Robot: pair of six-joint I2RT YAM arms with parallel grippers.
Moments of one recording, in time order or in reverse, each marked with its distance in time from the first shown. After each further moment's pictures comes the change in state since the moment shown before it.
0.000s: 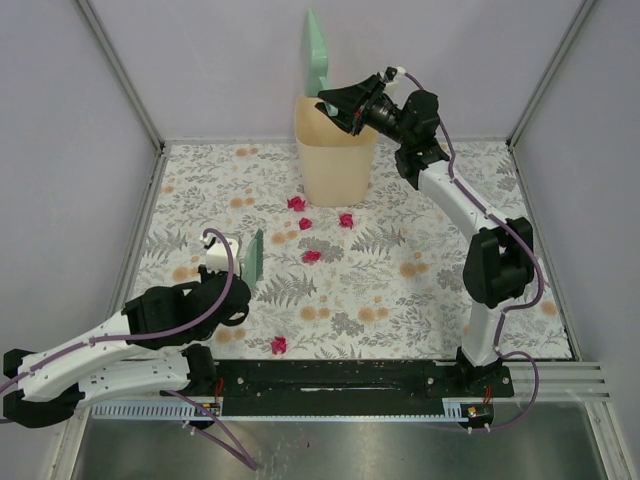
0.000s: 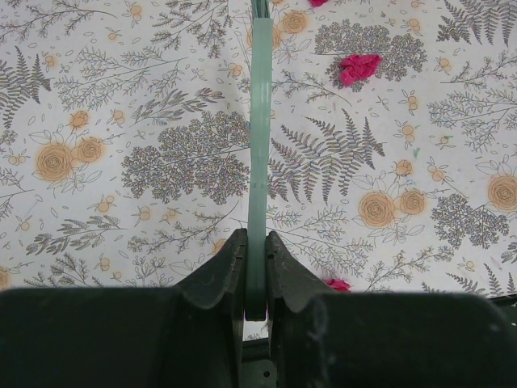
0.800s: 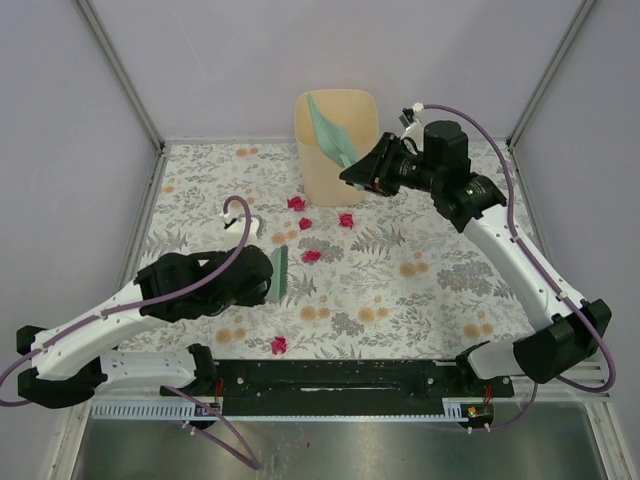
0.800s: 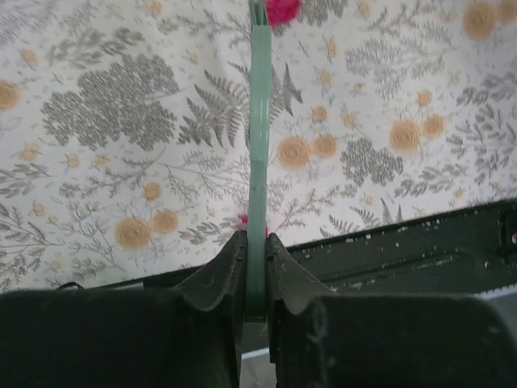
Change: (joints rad) left arm 0.007 0.279 0.387 -0.206 0.214 -0.157; right arm 0.068 -0.513 -0.237 -0.857 0.126 -0.787
